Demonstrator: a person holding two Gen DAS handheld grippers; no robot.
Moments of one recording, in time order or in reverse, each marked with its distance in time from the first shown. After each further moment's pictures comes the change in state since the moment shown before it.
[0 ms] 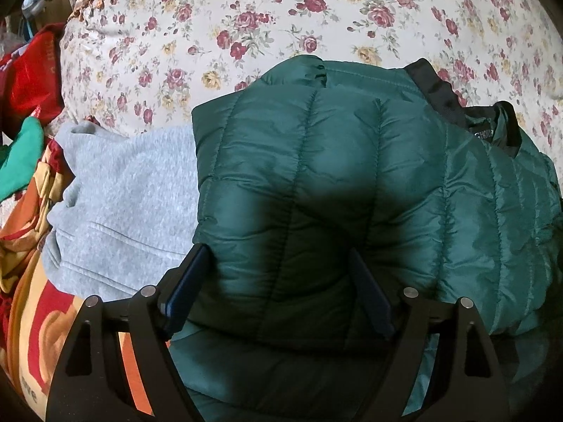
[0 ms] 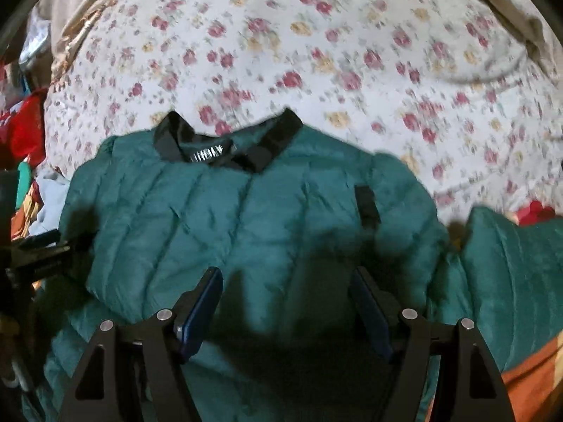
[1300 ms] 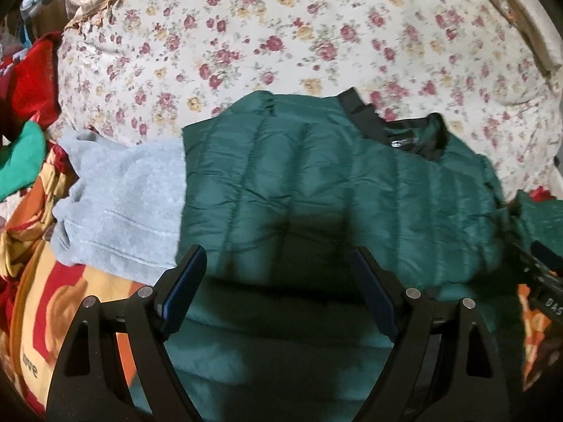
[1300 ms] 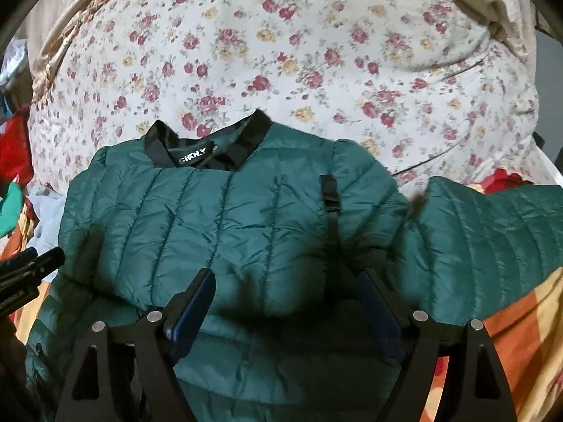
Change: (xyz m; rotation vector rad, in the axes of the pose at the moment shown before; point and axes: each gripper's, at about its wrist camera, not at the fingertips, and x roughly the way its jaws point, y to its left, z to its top) left arm -0.083 -0.021 -0.014 -0.002 -0.029 -0.127; right arm -0.046 -0.004 -0.002 0.084 0.011 -0.079
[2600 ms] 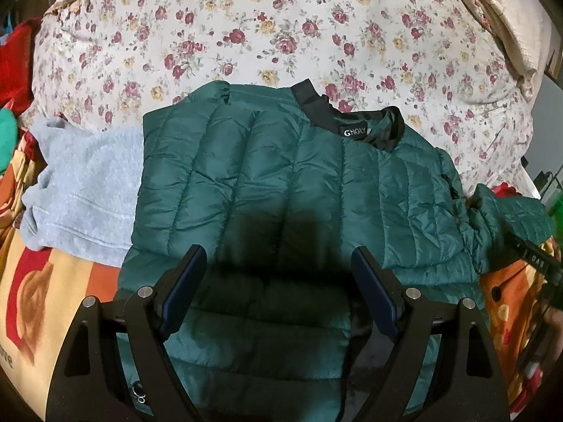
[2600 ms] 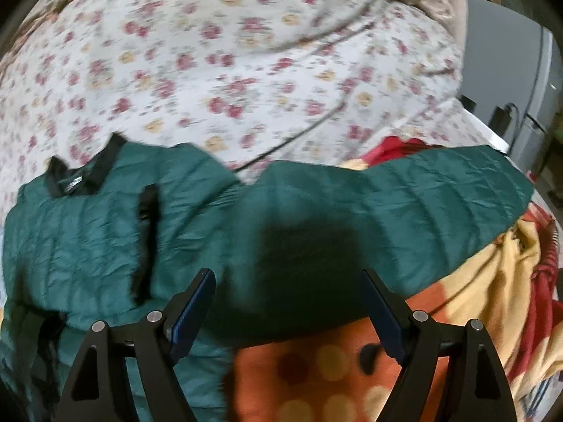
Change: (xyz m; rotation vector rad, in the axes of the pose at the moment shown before) left arm -0.009 -0.015 -0.005 -0.007 0.027 -0.140; right arm -0.010 -0.142 -0.002 0.140 0.030 -0.220
